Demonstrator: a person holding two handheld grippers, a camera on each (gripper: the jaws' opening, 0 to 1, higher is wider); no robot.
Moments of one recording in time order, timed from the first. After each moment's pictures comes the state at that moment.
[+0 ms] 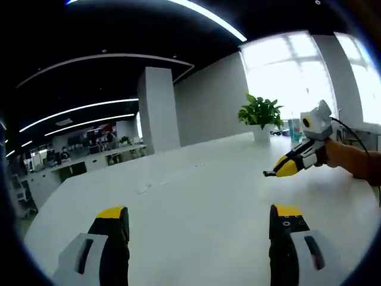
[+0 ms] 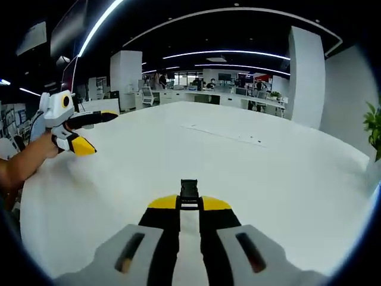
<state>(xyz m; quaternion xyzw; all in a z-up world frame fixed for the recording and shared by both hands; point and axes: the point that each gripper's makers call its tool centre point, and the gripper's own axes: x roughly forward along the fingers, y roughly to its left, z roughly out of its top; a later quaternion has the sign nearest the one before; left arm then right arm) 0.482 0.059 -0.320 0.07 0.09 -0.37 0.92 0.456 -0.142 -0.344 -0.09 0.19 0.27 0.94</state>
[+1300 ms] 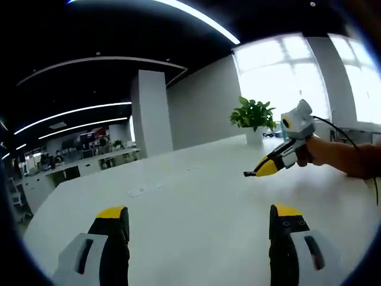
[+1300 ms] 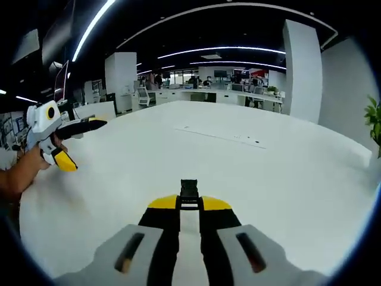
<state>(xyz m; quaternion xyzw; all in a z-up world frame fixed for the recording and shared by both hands) 0.476 0.047 -0.318 0.07 0.08 -0.40 0.91 0.484 -0.140 -0.343 -0.07 0.21 0.26 0.94</state>
